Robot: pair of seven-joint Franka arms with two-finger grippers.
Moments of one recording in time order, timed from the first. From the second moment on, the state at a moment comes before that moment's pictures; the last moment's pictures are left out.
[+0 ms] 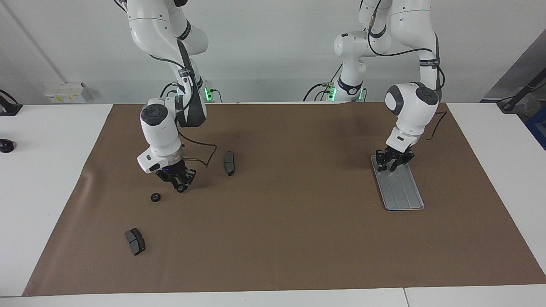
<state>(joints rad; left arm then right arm) 0.01 0.06 -0.02 -2.41 -0.08 2.61 0.14 0.19 0.23 -0.09 -2.17 -0.06 2.51 0.28</state>
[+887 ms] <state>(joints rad) -0.11 0.15 -0.04 -2.06 -0.05 2.52 0.14 0.19 0.20 -0.09 -1.84 -0.06 2.24 0.28</state>
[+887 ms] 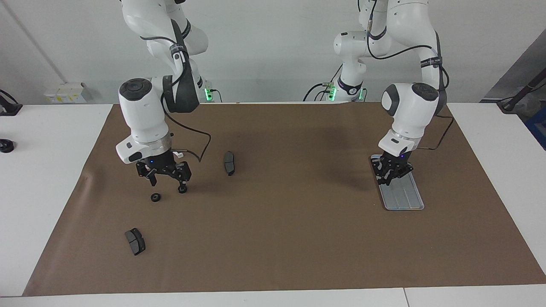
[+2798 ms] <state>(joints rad) -0.61 0.61 -0.07 -1.71 -0.10 2.84 -0.02 0.30 0.43 -0.06 -1.65 0.02 2.26 0.28</state>
